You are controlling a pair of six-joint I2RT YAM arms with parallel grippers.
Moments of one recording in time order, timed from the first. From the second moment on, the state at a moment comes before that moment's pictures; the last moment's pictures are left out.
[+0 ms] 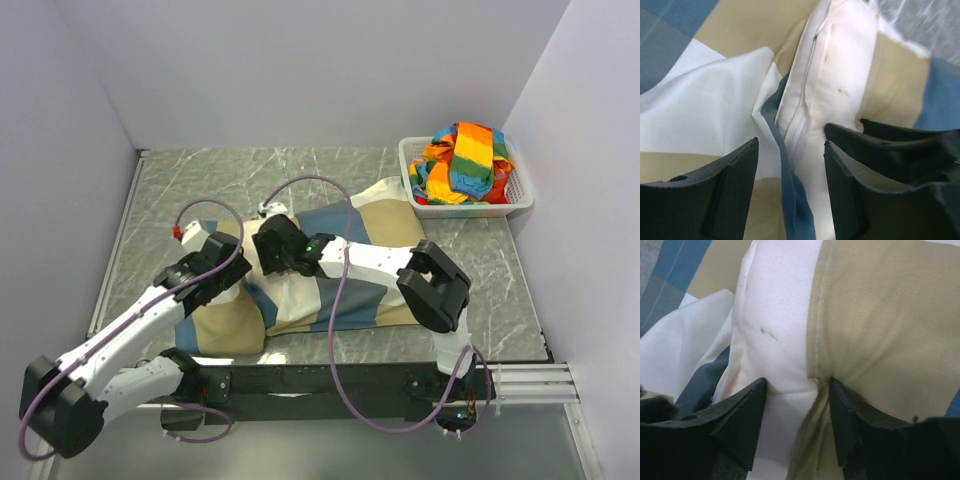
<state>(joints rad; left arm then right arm) -0.57 0.94 0.71 -0.62 -0.45 -1.14 1.00 1.98 1.45 -0.25 0.20 0.46</state>
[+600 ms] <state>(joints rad) -0.56 1.09 0.56 -0.41 -0.21 -1.12 0.99 1.93 1.31 -0.07 0.18 0.52</state>
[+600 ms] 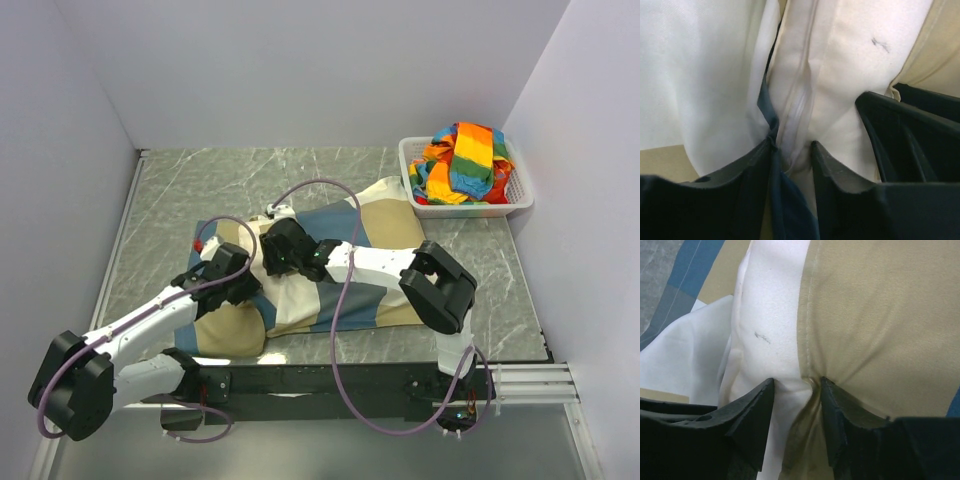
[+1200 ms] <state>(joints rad) -0.44 0.99 0.51 -0.33 -0.15 -1.17 1.03 2.15 1.74 -0.37 0.33 0.42</state>
